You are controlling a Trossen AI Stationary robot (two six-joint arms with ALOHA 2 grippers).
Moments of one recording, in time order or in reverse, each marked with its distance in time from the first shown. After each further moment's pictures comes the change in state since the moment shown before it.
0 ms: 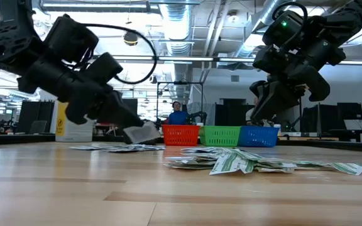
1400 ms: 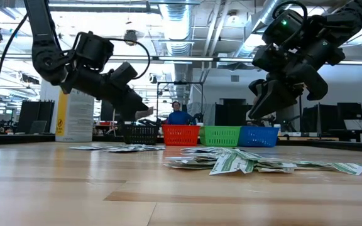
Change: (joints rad) left arm 0.473 -0.002 0.089 0.082 -0.141 0.263; right arm 0.000 0.000 0.000 0.023 0.000 0.000
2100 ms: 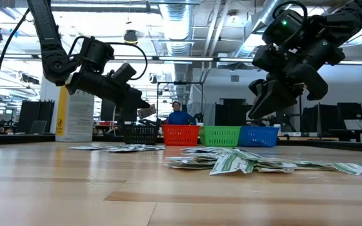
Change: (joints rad) left arm 0.157 0.000 0.041 -0.007 0.254 -0.060; right arm 0.000 0.000 0.000 0.000 0.000 -0.001
